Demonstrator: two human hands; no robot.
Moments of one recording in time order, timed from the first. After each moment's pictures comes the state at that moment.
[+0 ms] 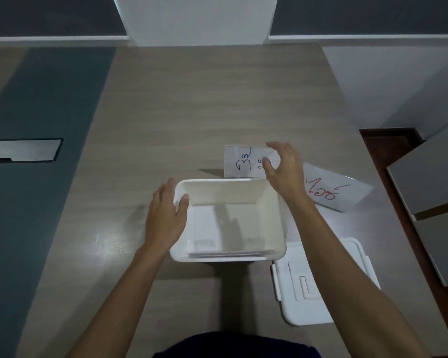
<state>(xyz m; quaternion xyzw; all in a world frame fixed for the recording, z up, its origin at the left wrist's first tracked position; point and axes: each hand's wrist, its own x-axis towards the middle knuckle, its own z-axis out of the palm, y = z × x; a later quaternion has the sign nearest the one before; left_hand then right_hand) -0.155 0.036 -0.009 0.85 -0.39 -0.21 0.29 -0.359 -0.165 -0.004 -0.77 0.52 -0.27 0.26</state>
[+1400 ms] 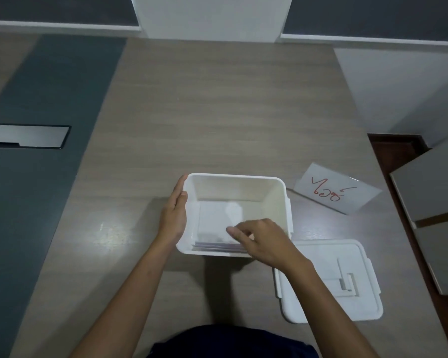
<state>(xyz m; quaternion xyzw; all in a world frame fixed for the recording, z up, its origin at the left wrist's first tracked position) -0.162 0.039 -0.023 0.73 -0.23 -0.38 0.52 -0.374 -0.026 0.010 -0.86 0.38 0.00 0.34</state>
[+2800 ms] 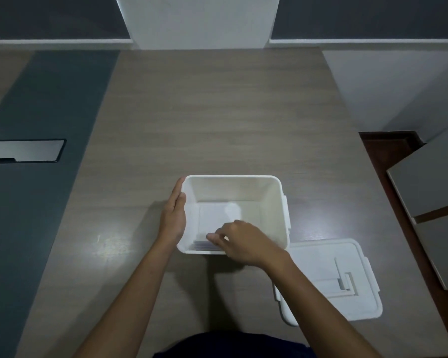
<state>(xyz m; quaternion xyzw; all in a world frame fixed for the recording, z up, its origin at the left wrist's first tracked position) -0.164 0.022 -0.027 0.73 -0.24 -0.37 0.53 -0.340 -0.024 0.010 -0.90 0.31 0.07 0.29</state>
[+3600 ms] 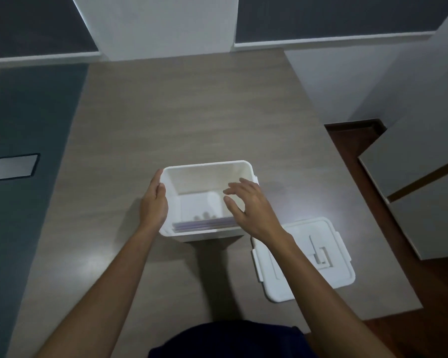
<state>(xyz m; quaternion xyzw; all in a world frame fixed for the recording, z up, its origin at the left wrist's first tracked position) -0.160 0.007 -0.025 0.81 -0.30 -0.28 0.43 -0.398 -0.047 -0.001 -0.83 0.43 -0.23 0.27</state>
